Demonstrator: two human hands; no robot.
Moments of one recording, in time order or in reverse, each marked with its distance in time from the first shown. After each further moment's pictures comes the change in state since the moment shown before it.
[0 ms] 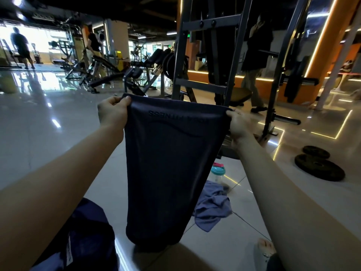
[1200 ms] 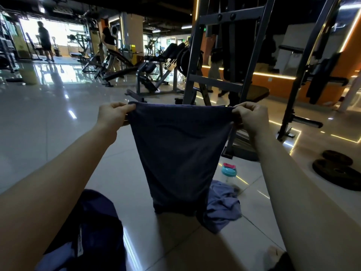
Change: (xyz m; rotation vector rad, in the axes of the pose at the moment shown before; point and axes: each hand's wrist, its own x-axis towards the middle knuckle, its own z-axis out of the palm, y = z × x) left_hand 0.029 -0.017 -0.038 0.101 -0.120 -0.086; right_hand 0.020 -0.020 0.012 -0.251 -0.076 -0.147
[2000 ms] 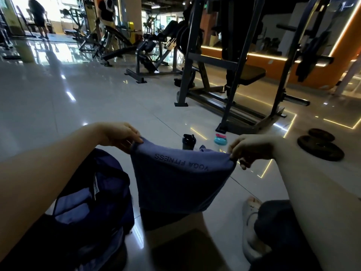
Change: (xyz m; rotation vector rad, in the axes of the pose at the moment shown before) left_hand -0.128 -0.058 -0.055 0.536 -0.751 -0.458; right_hand -0.134 0.036 -0.102 -0.482 -1.014 0.621
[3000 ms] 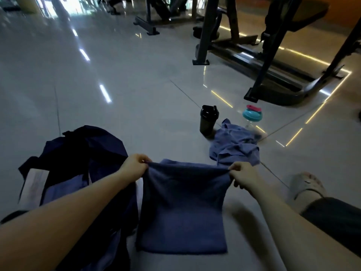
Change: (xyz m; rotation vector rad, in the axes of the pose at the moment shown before) left_hand 0.161 -0.175 0.105 -0.008 0.386 -0.141; right_hand 0.247 0.140 0.103 0.097 0.451 0.104
